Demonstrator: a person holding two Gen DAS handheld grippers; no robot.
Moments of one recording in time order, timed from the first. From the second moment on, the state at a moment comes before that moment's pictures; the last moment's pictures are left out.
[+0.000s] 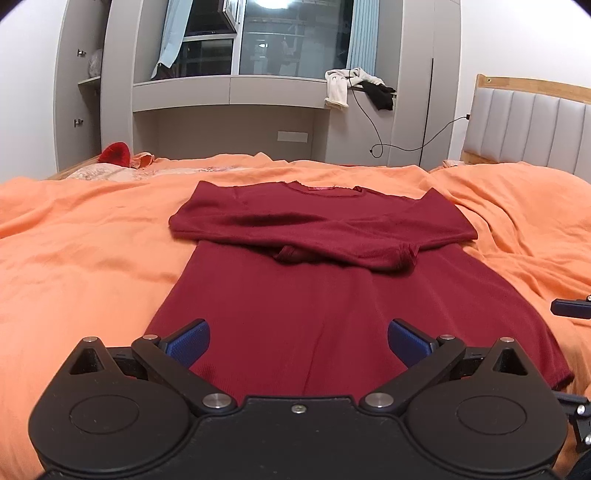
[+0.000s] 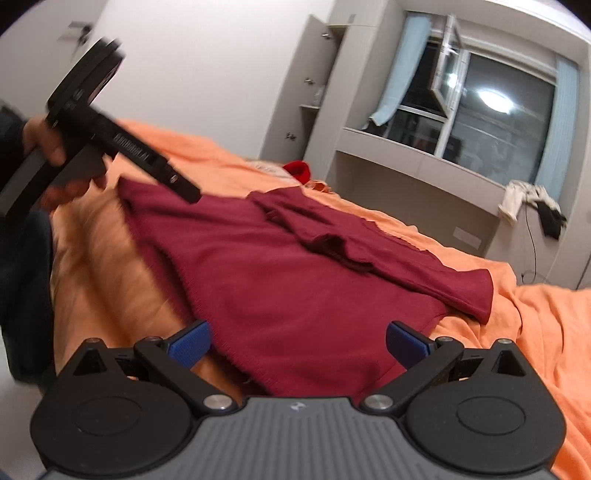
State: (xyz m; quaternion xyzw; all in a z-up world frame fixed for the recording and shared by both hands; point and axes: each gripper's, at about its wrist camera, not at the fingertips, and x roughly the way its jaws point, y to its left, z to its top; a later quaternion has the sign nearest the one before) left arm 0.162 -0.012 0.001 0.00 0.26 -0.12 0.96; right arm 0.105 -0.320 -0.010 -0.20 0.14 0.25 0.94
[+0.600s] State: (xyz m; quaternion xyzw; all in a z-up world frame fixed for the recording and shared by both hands) left arm 0.124 -0.024 0.006 0.05 0.17 -0.17 0.97; right arm 0.063 -0.265 -0.078 -0.49 -0.07 0.11 0.86
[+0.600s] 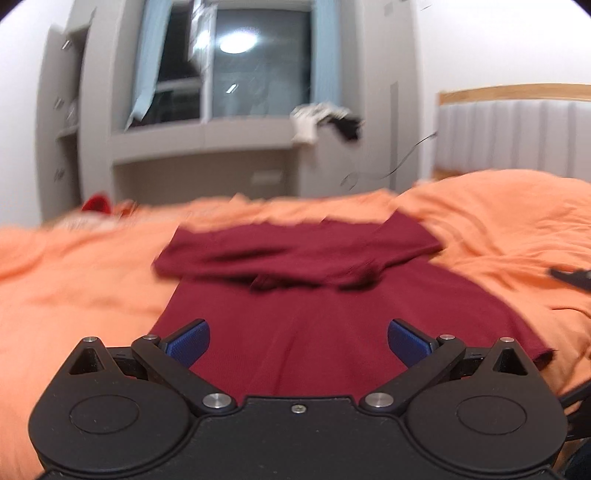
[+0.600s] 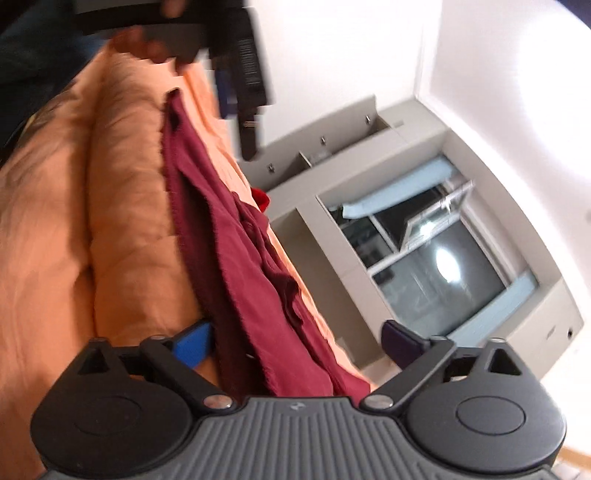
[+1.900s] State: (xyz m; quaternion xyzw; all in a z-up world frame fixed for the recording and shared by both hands) left arm 0.113 -0.046 -0.036 0.28 0.18 -0.01 0.94; right arm 0.067 -0.273 -0.048 -0.39 -0.02 0.07 0.92
